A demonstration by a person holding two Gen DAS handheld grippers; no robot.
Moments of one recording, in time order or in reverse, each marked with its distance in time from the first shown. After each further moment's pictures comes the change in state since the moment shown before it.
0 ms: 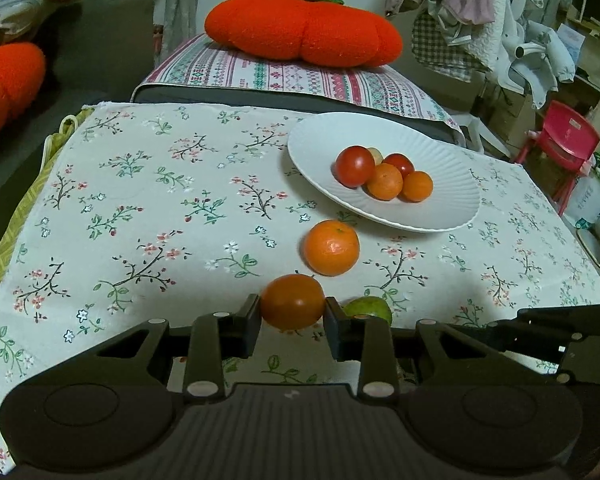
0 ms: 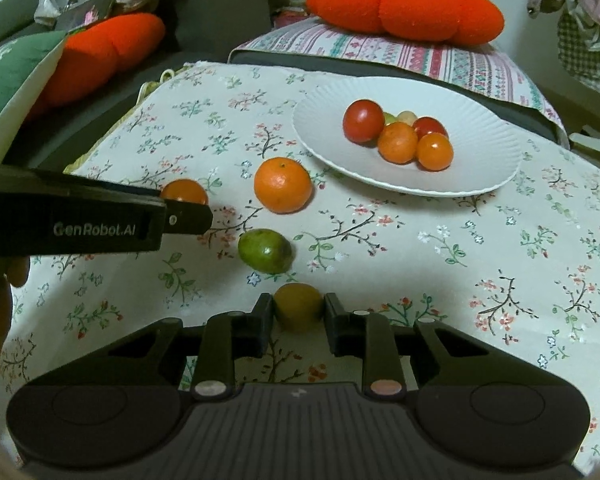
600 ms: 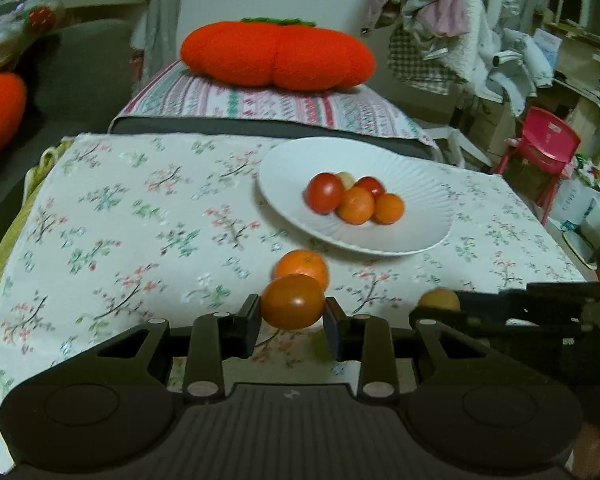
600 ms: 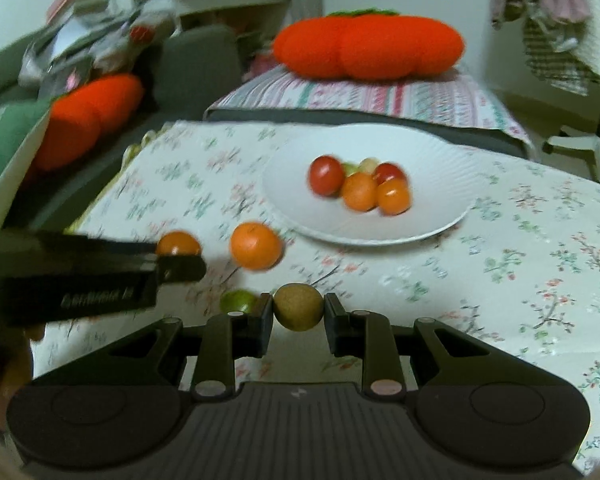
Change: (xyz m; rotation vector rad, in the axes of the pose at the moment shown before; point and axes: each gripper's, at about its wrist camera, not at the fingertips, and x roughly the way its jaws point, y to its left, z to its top) left arm -0.005 -0.016 0.008 0.053 -0.073 -0.047; right arm -0.024 -0.023 0.012 0.111 -0.132 -0.013
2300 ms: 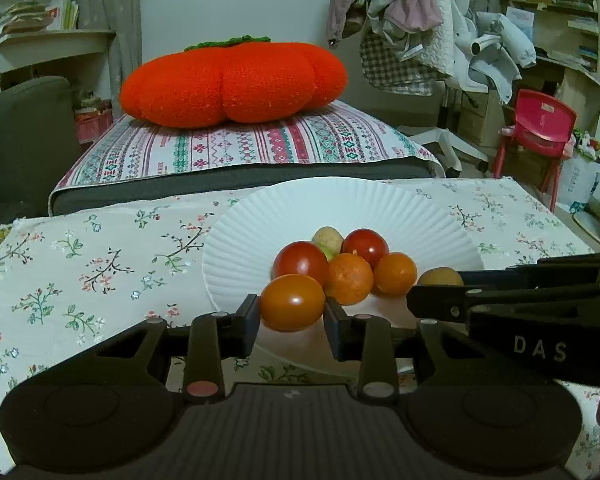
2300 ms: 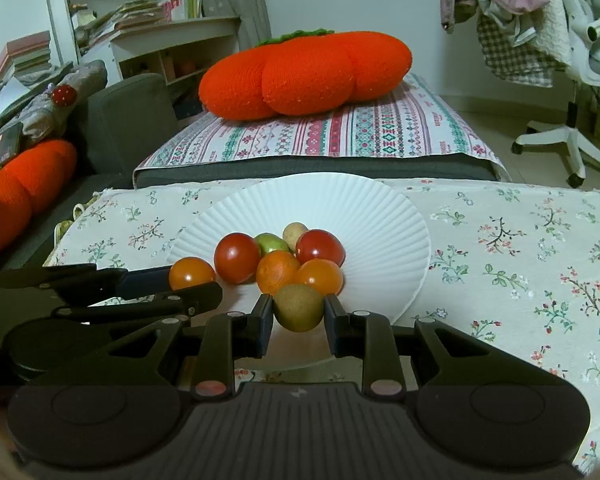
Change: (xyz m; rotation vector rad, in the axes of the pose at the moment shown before) left arm 0.076 -0.027 0.044 0.147 -0.082 0.010; right arm 0.040 -0.045 0.035 0.118 -0.091 -0.062
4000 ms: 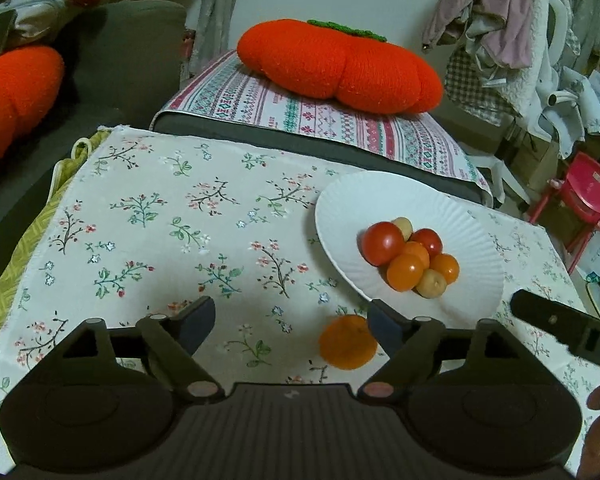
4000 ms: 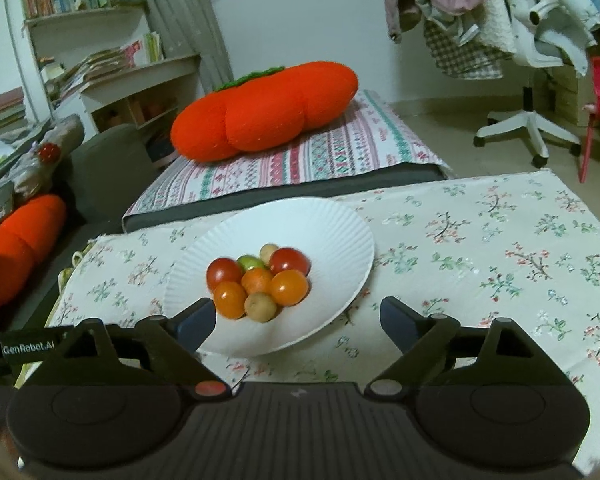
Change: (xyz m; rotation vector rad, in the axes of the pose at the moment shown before) left arm -0.057 0.057 -0.009 -0.297 0.119 0.071; right arm -0.035 -0.013 -0.003 0.125 -0.068 -0.043
